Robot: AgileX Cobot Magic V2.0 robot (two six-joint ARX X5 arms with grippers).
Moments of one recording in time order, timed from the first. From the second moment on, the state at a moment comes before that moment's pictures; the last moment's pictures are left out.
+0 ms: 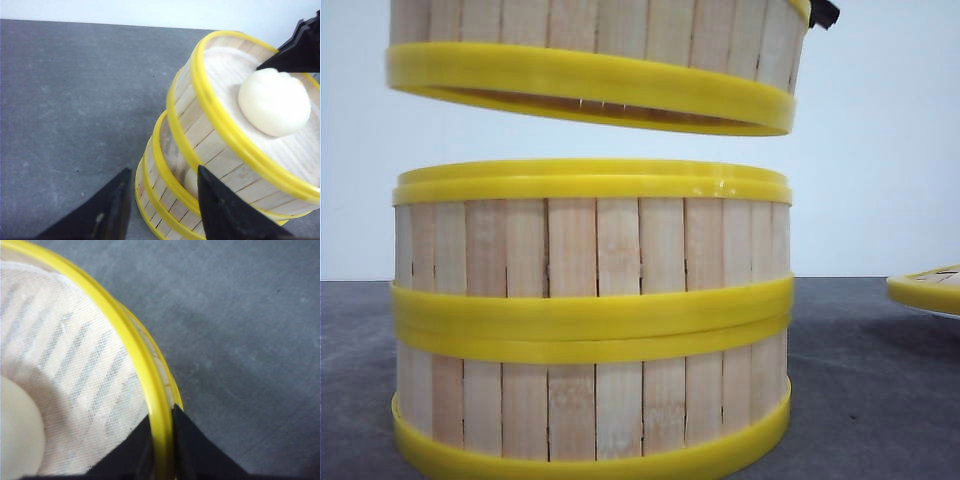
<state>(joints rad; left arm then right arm) -0.56 0.34 0.79 -0.80 0.00 -0.25 0.61 1.45 1.41 -0.82 -0.16 0.03</state>
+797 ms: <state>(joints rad) -0.56 0.34 0.79 -0.80 0.01 -0.25 0.61 1.51 1.41 -0.84 -0.13 0.05</state>
